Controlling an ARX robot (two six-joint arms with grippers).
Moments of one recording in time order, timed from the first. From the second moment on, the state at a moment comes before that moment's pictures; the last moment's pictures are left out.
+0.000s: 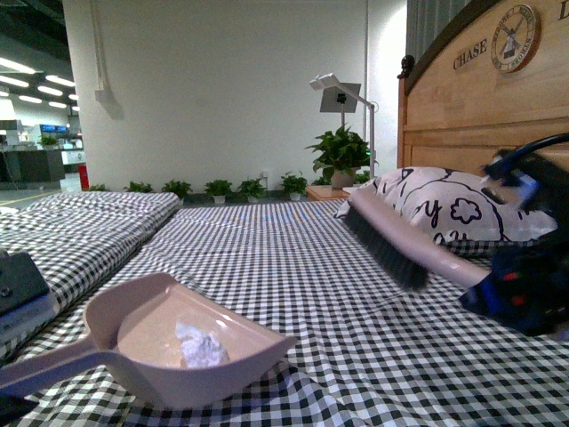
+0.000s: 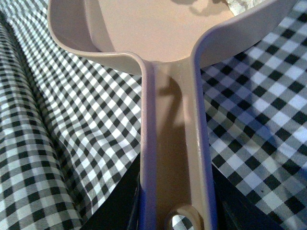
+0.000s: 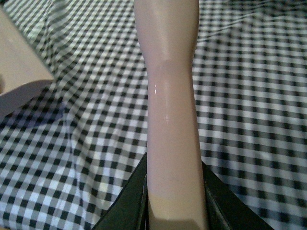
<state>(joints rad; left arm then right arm) 0.02 1.47 0.79 0.11 0.27 0.78 0.20 1.43 0.91 0.09 -0.20 -0.02</state>
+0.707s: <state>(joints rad) -0.06 0.92 0.62 0.21 0.02 0.45 -0.11 0.71 0.79 -0.11 -0.39 0.27</state>
